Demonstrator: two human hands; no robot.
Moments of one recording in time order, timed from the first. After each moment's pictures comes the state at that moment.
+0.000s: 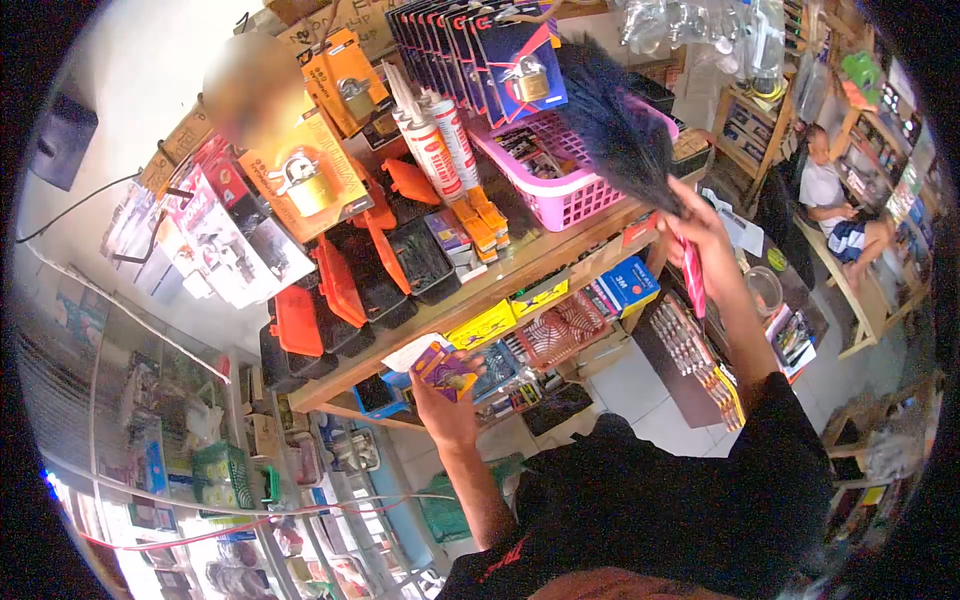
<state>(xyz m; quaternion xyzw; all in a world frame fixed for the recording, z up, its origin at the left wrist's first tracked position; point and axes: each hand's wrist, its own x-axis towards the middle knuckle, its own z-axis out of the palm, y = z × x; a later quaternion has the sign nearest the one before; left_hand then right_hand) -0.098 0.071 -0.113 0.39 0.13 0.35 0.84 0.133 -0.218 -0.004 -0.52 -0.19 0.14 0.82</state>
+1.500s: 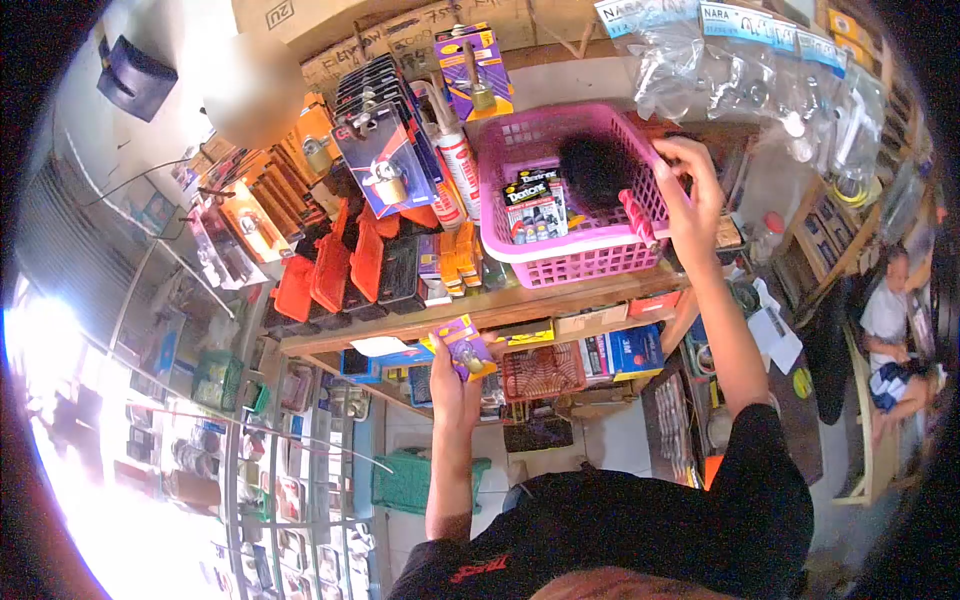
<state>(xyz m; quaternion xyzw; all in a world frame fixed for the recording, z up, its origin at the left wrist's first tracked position) 0.033 -0.054 -0.065 0.40 0.20 0.36 0.82 0.330 -0.204 0.057 -0.55 -0.45 -0.29 0.64</state>
